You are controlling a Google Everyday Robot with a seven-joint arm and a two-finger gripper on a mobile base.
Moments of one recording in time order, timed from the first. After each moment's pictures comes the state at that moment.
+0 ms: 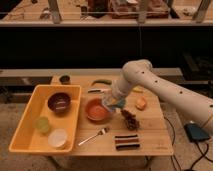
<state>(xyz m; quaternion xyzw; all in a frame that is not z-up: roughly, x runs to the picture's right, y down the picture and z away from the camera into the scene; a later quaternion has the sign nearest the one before) 0.023 0.055 0.746 -0.25 -0.25 -0.06 0.93</state>
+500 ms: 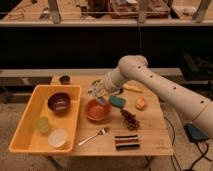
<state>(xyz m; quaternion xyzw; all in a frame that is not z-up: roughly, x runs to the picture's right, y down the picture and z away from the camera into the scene) -0.050 -0.006 0.746 -0.18 -0.34 -0.05 0.92</state>
